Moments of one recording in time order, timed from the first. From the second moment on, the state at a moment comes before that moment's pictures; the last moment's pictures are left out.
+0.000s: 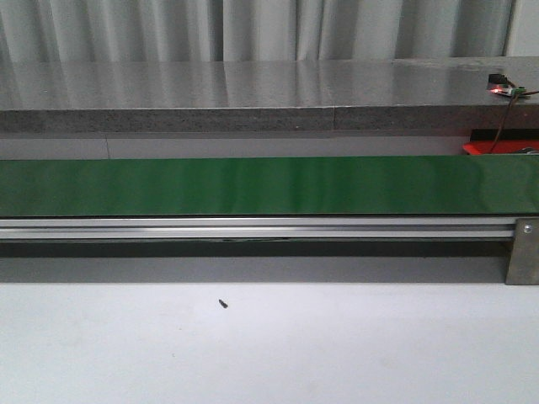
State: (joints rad) left arm 0.55 1.68 -1.31 -0.25 0.76 0.04; right arm -0.07 0.71 -0.58 0.06 0.70 -0.02
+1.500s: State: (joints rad) left arm 0.58 2.13 -1.61 -0.23 0.63 0.04; right arm -0.07 0.71 -0.58 0.06 0.70 -0.02
